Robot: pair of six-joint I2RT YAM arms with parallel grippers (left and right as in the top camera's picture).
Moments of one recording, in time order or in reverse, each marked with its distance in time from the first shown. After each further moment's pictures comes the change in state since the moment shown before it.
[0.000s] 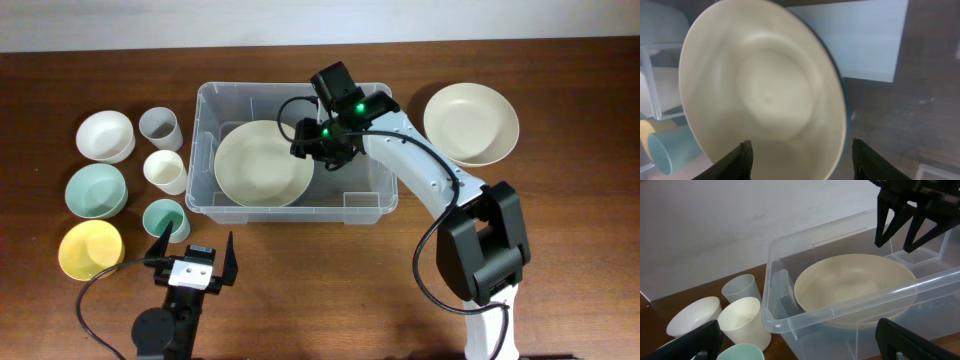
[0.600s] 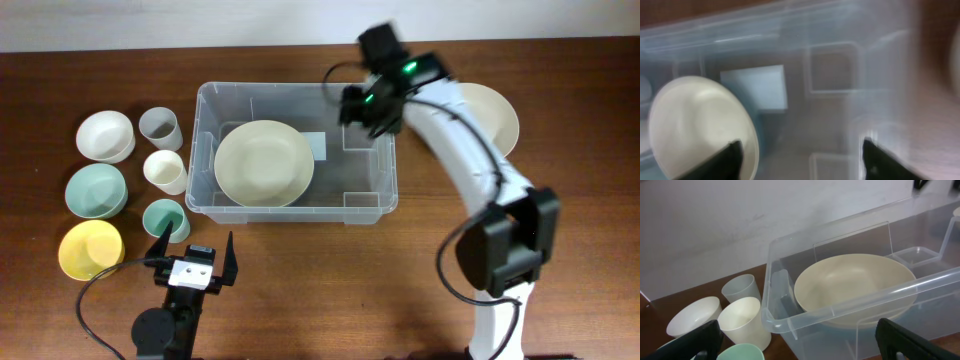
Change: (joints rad) left arm 0.000 0.000 0.000 0.000 0.000 0.000; right arm -0.172 -0.023 0.285 -0.341 0.219 -0.089
